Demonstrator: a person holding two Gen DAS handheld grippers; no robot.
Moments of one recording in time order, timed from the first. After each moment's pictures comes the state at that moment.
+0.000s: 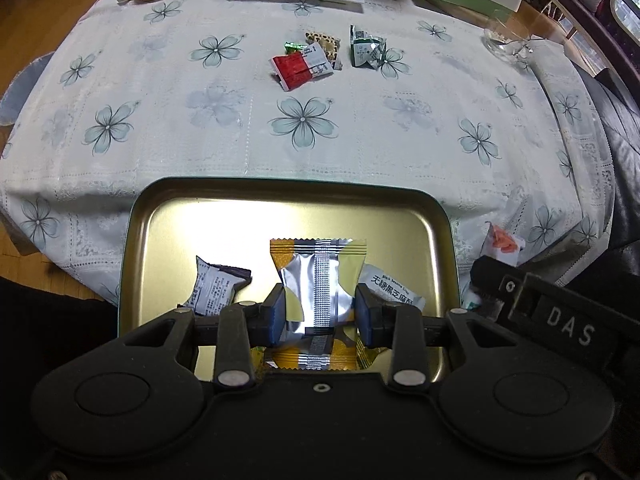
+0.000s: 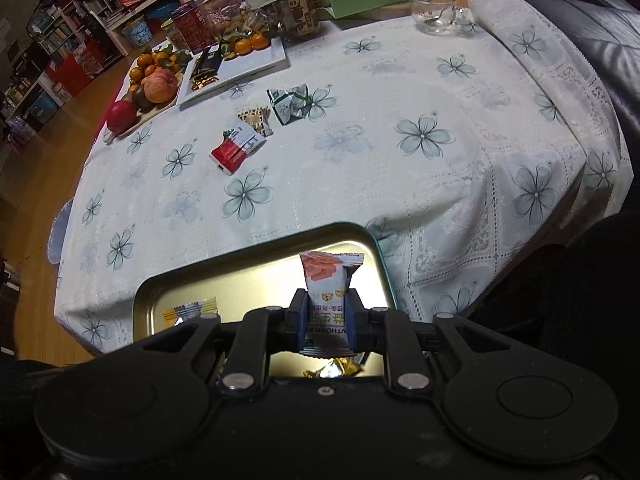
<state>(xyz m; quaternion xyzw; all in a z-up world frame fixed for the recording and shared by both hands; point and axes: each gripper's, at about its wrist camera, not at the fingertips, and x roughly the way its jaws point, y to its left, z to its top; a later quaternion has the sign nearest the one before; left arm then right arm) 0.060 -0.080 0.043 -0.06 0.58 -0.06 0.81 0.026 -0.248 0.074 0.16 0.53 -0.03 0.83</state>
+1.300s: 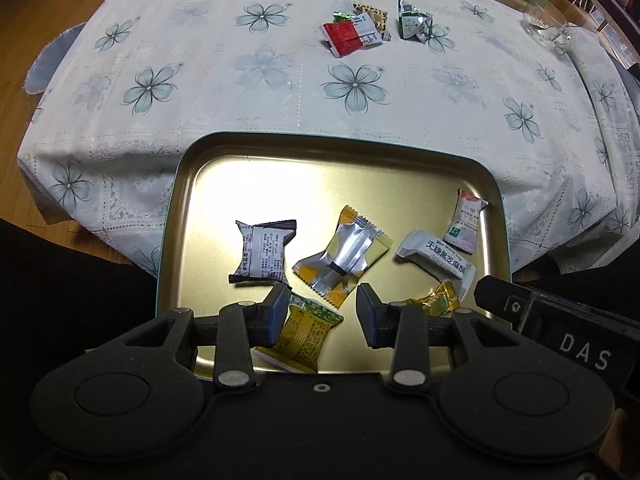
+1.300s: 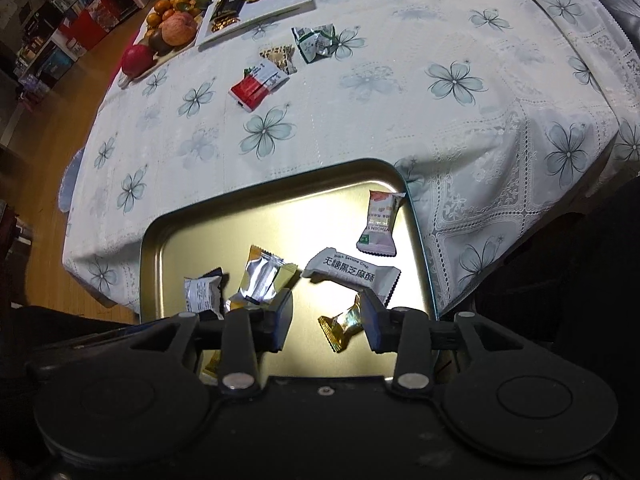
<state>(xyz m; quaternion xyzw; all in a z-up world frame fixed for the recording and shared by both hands) 0.044 -0.054 0.026 -0.05 0.62 -0.01 0.79 0.020 -0.231 0.049 0.15 0.60 0.02 0.78</state>
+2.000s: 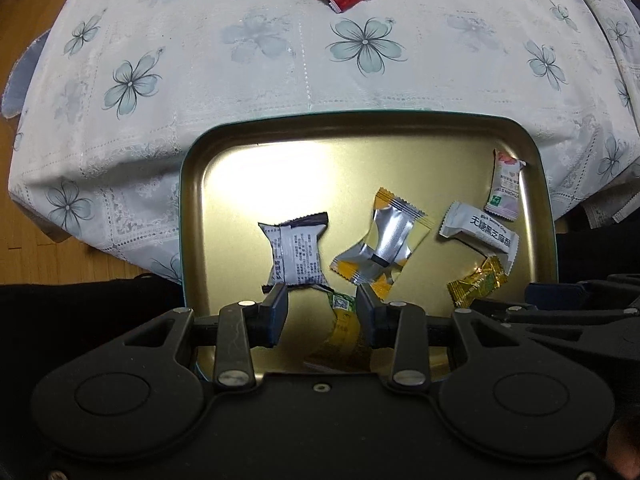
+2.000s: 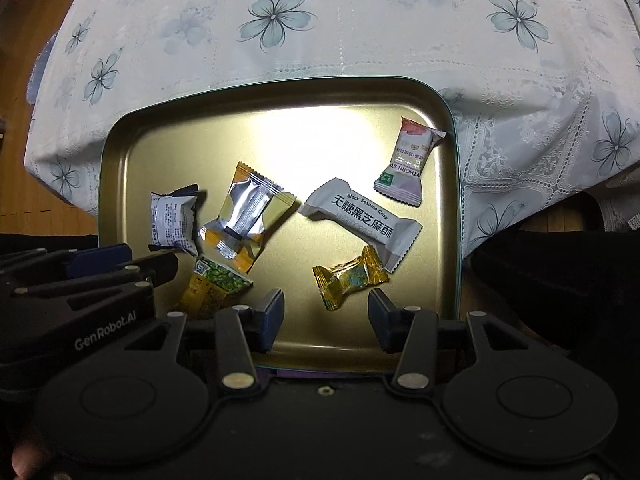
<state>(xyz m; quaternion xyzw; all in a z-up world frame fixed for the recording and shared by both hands) 0.084 -0.041 0.005 0.03 0.68 -0.04 0.73 0.071 -0.200 -0.001 0.06 0.73 0.06 0.67</state>
